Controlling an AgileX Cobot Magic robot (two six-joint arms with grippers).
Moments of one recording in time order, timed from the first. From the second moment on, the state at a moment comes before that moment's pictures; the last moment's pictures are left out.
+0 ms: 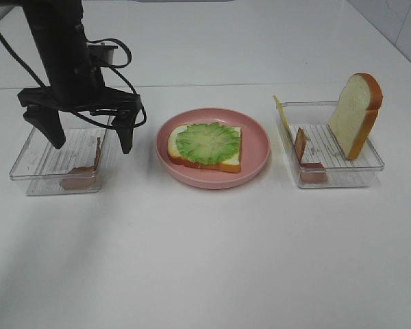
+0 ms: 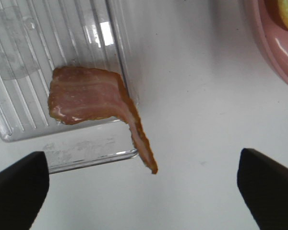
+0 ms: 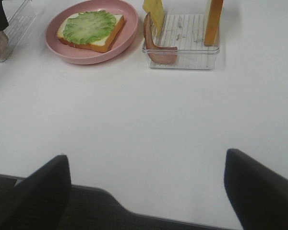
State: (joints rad) left arm -0.35 2.15 -1.74 -0.02 1.22 -0.22; right arm 0.05 0.00 -0.46 0.18 1.11 -0.09
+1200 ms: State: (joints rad) left arm -0.36 2.21 -1.74 0.00 1.21 -0.23; right arm 0.05 0.00 -0.46 0.18 1.11 -0.09
